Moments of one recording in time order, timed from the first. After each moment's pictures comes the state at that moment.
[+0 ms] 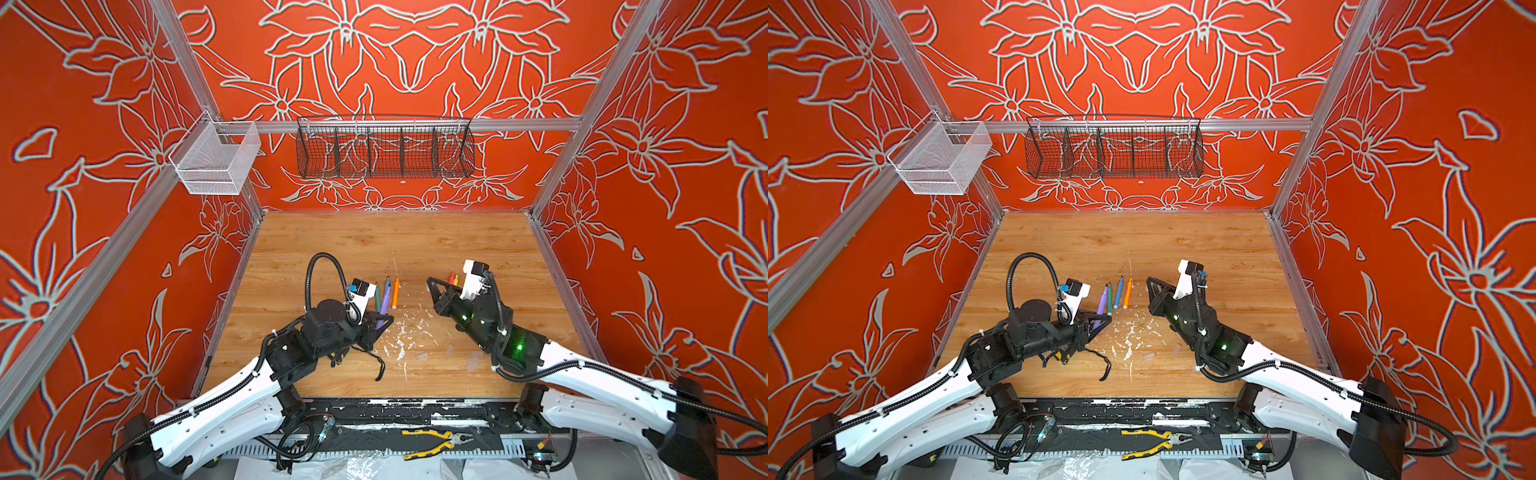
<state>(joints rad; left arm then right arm) -0.80 0.76 0.61 -0.21 0.16 -0.51 0.95 0.96 0.62 0.23 0.40 0.91</state>
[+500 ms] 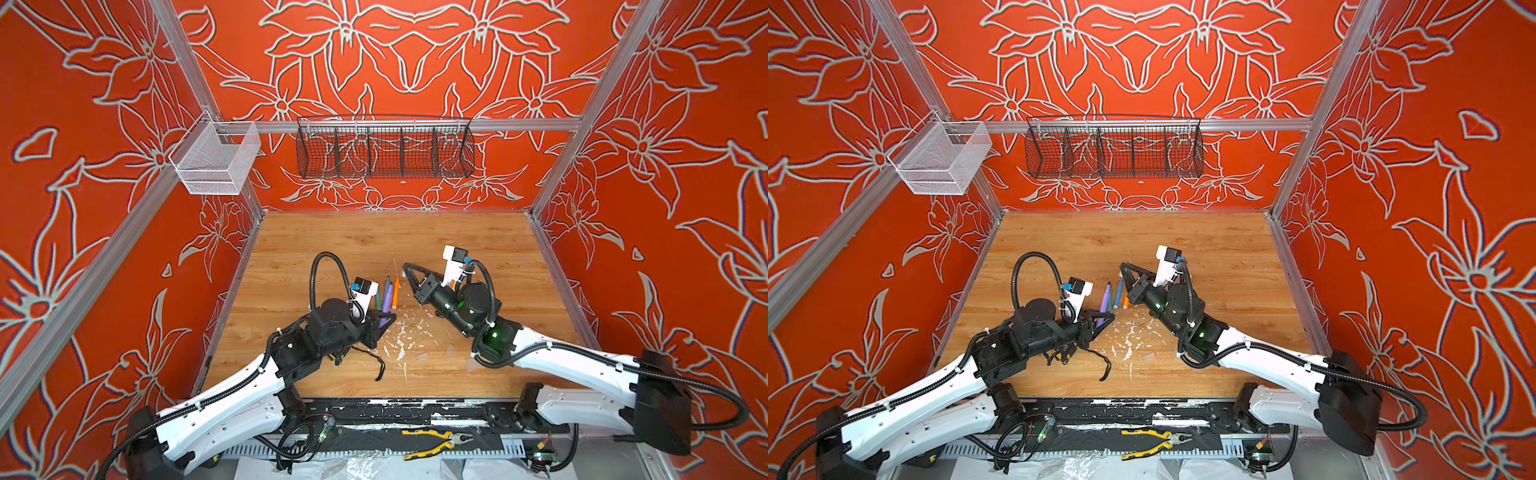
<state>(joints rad) -0.81 0.80 0.61 -0.17 0.13 -0.53 0.95 1.17 0.71 0.56 0.21 0.87</state>
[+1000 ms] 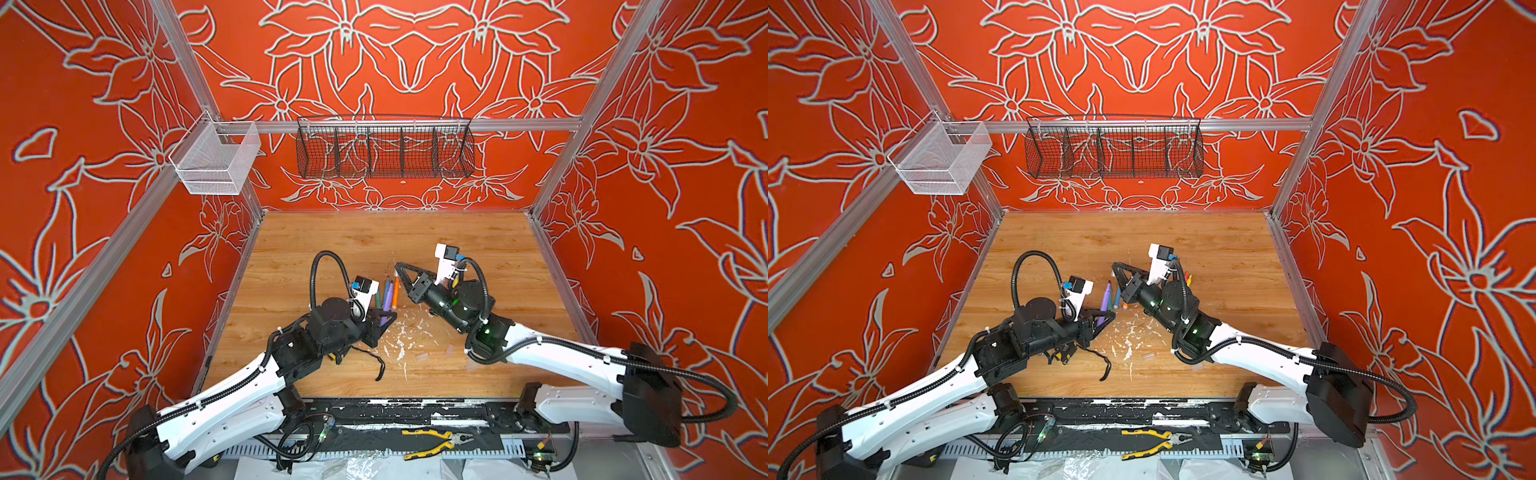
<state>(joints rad) -0.81 0.81 0.62 -0.17 0.13 -0.53 0.95 1.23 0.73 0.61 0.16 0.87</state>
